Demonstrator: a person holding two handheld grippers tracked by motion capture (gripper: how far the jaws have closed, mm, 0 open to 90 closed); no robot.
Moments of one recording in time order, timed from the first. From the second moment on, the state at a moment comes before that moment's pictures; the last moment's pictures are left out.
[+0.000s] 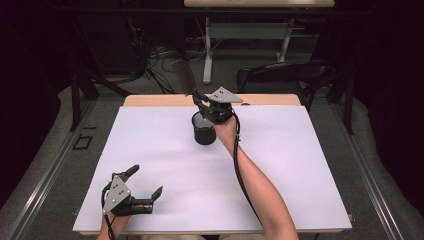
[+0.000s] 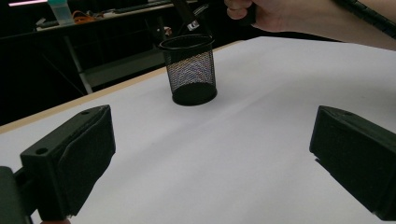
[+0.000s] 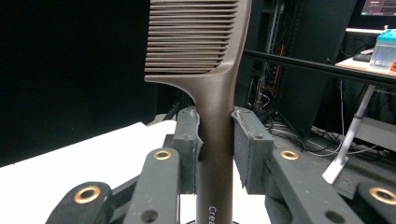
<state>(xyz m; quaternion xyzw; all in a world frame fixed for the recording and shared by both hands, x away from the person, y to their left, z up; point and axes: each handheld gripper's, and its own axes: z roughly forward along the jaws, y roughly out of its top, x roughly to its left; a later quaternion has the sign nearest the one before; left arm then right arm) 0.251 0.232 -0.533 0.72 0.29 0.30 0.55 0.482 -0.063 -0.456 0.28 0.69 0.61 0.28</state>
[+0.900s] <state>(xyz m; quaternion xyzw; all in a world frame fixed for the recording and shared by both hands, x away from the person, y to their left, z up) 0.251 0.232 -0.533 0.72 0.29 0.31 0.55 0.493 -0.060 -0.471 0.28 0.70 0.60 0.28</state>
